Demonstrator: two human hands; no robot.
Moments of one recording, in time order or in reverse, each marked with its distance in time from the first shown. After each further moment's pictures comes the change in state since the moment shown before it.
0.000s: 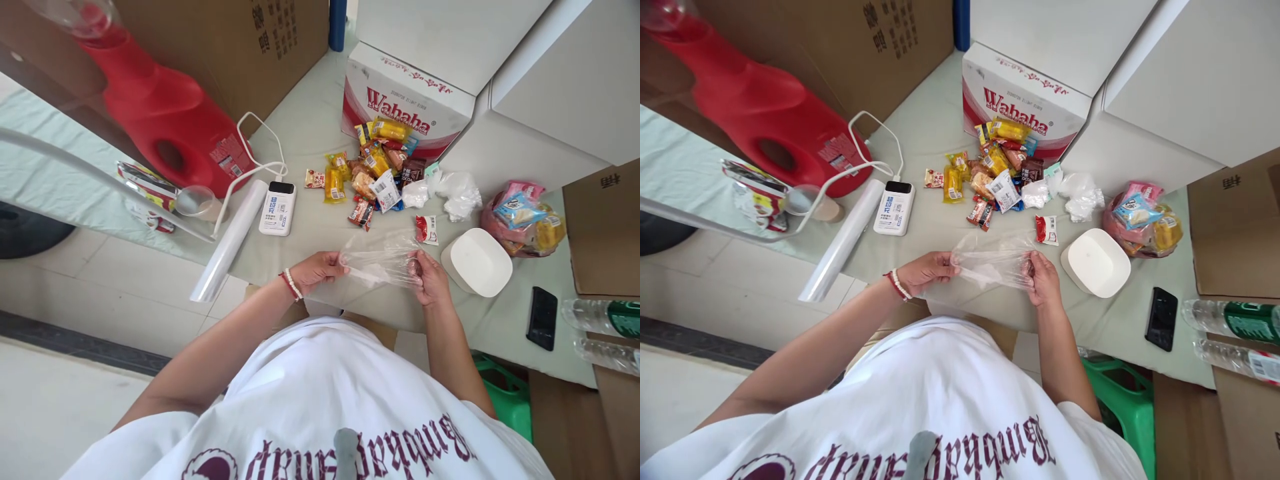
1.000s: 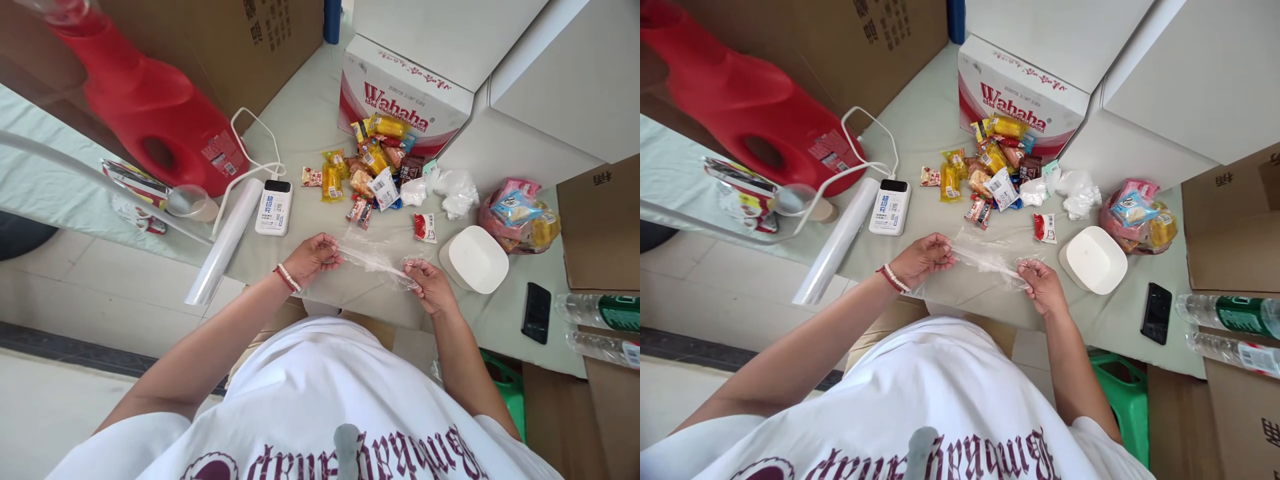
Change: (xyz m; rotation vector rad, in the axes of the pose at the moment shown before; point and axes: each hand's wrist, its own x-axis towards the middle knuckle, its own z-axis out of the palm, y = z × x) left_hand 0.007 0.012 -0.009 -0.110 0.209 0.095; right_hand -0.016 0.004 -0.015 -0.173 0.018 0.061
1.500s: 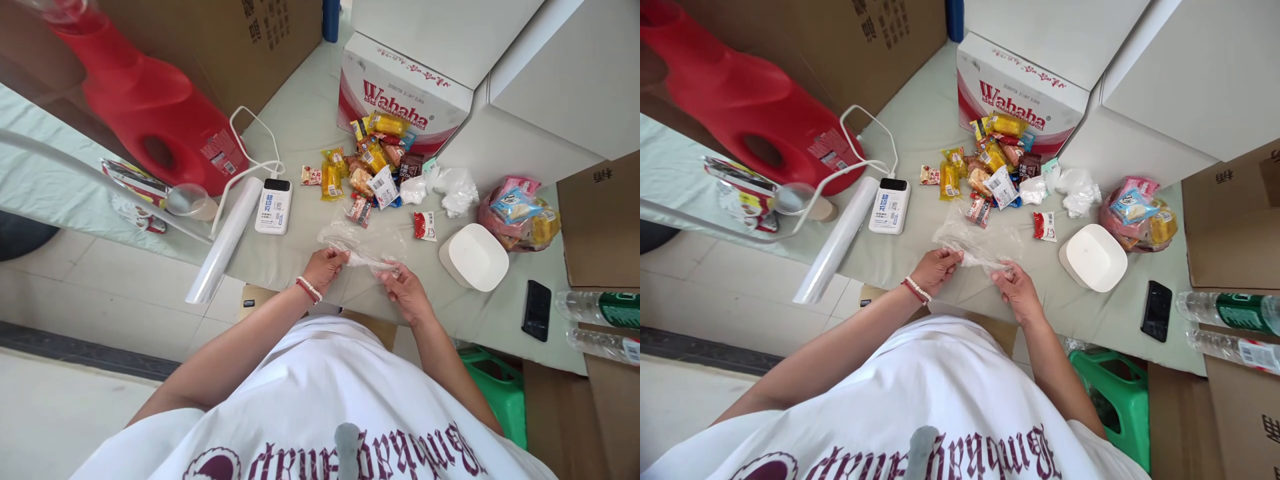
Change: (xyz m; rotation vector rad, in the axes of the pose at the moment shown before) left_hand 0.003 -0.034 0.034 0.011 0.201 0.001; right_hand -0.017 0.023 0.043 0.020 -0.096 0.018
